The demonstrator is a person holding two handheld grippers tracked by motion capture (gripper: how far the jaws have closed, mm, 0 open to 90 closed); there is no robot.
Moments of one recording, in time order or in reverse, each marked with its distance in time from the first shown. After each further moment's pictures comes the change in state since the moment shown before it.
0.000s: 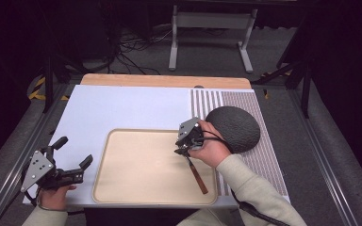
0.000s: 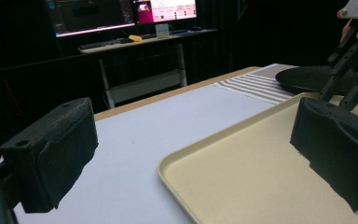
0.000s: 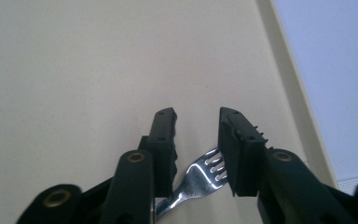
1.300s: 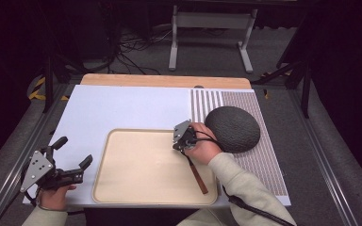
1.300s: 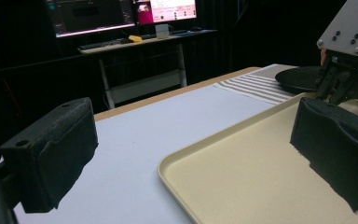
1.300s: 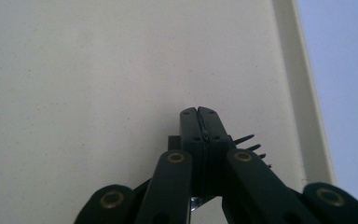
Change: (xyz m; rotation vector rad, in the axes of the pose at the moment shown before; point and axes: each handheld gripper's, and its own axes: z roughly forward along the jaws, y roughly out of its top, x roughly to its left) left arm 0.000 0.000 0.000 0.001 -0.001 0.001; right arm -0.013 -0.005 0.032 0.071 -0.028 -0.083
